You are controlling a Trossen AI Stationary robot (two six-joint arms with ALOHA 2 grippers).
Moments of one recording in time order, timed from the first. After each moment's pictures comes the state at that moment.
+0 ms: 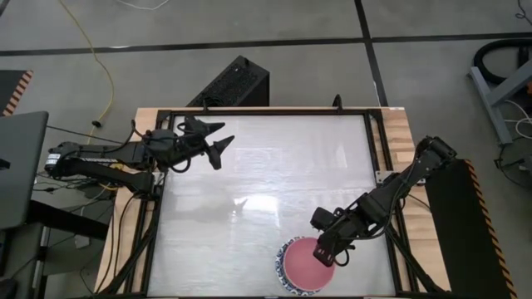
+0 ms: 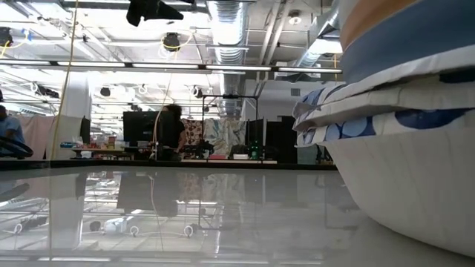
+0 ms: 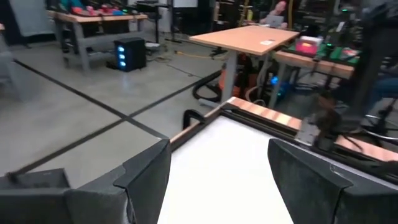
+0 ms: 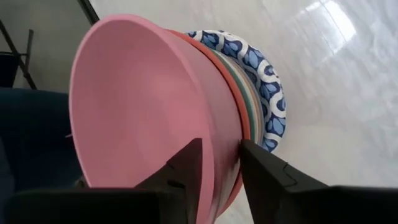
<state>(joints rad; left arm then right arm) 0.02 0.94 0.86 0.03 -0.57 -0.12 0.65 1.49 1.35 -0.89 0.08 1.25</state>
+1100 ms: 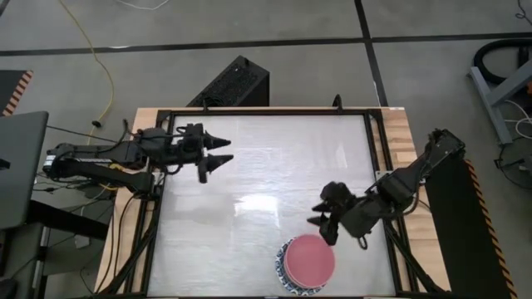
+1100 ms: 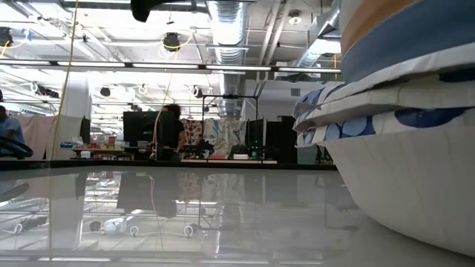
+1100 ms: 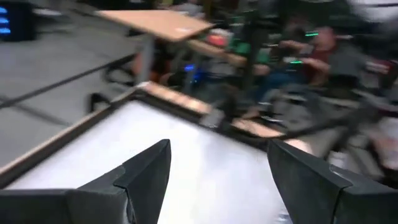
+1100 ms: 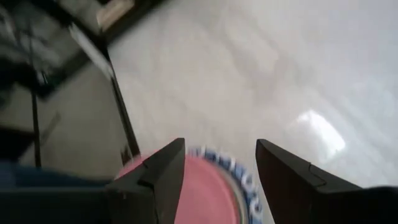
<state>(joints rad) 0.02 0.88 0.86 -0.01 -0.21 -0.30 0.65 1.35 1.41 -0.87 0.48 1.09</state>
